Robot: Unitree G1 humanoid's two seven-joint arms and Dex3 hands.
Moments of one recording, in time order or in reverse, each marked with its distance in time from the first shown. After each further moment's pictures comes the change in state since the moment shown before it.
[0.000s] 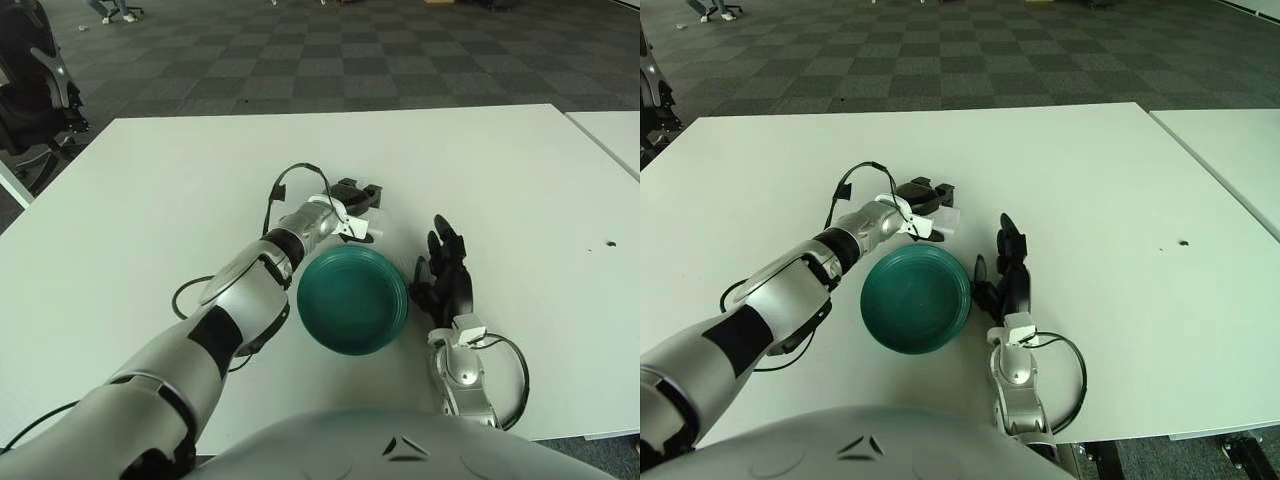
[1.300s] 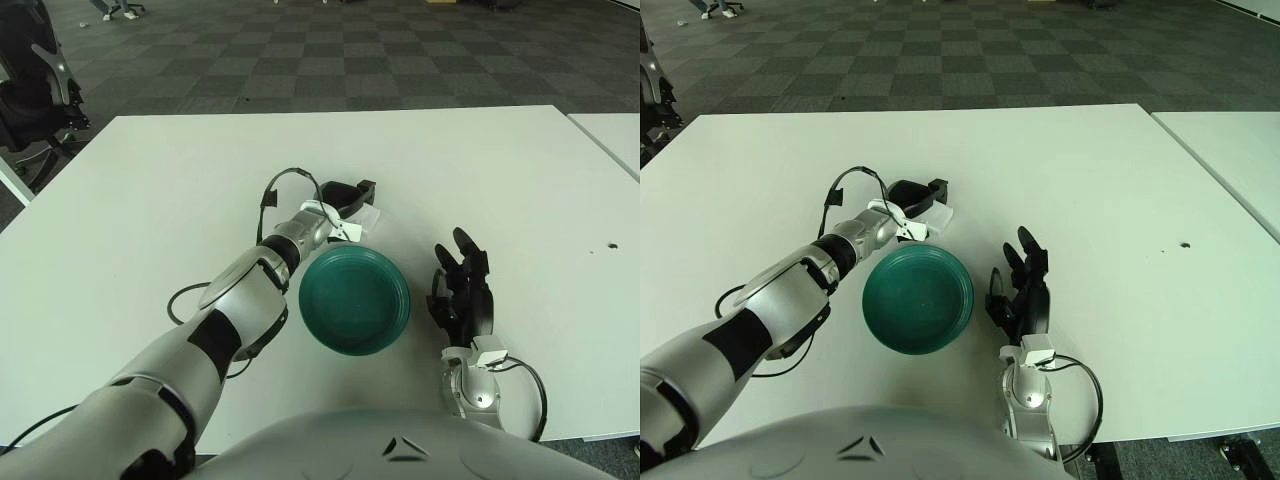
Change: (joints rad) left arm 0.023 0.023 0.003 0.040 -0.003 -0.049 0.217; right arm 0.071 0.017 -0.046 -0.038 0.027 -0.026 0.043
